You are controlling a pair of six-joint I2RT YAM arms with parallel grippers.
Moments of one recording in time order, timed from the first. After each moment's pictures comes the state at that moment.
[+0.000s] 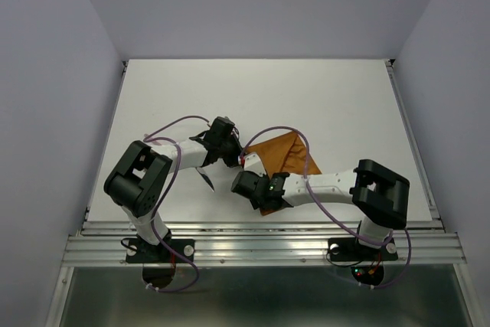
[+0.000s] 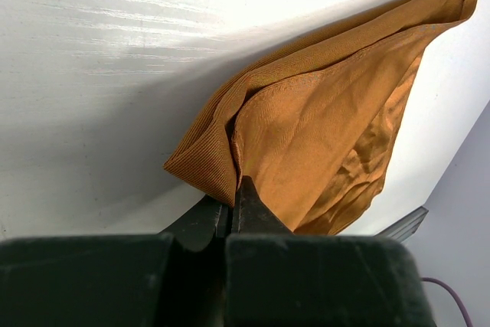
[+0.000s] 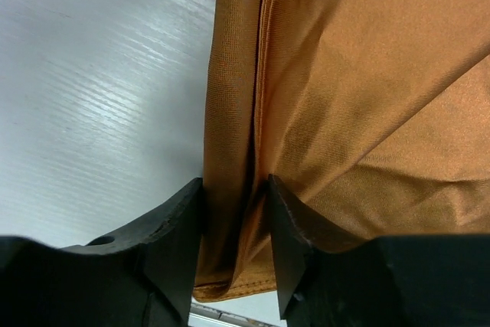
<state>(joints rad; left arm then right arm) -0.59 1.69 0.84 -0.03 0.21 -1.04 1.22 1.71 1.01 -0.45 0.50 0.66</state>
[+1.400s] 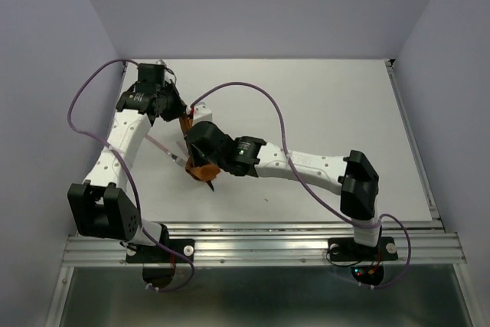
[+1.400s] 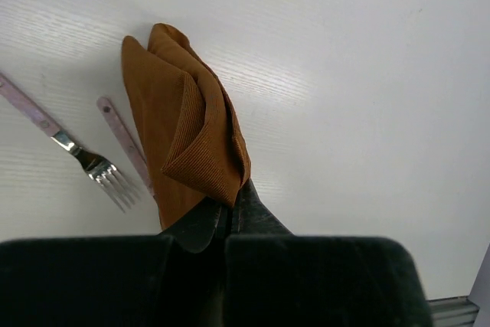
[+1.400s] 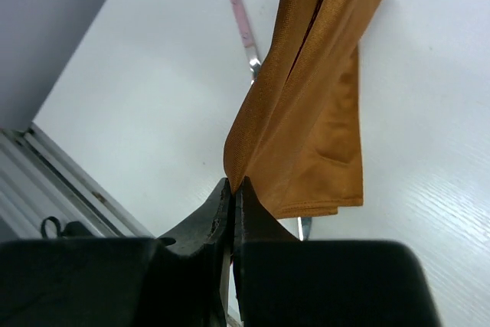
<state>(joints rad) -0.14 1.43 1.35 -0.73 0.10 -0.57 1.20 1.93 1.73 -0.37 0.32 0.54</state>
